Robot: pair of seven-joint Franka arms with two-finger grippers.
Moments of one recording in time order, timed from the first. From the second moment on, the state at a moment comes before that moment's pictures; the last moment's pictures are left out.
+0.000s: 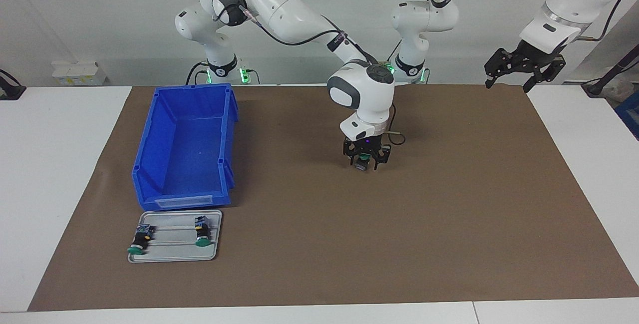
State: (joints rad) left arm -0.09 -0.03 0.09 -1.54 -0.02 1.47 0.20; right arm 0.79 0.72 0.01 -1.33 -0.18 2.17 1.21
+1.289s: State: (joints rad) left arm -0.09 -0.03 0.09 -1.54 -0.02 1.47 0.20; right arm 0.79 0.75 0.01 -1.33 -0.17 2.19 1.37
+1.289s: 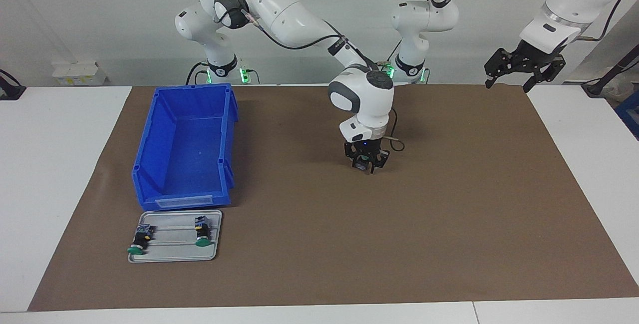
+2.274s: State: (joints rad) left arm -0.09 -0.03 0.09 -1.54 -0.02 1.47 0.20; right arm 0.77 0.75 0.01 -1.33 -0.09 2.18 1.37
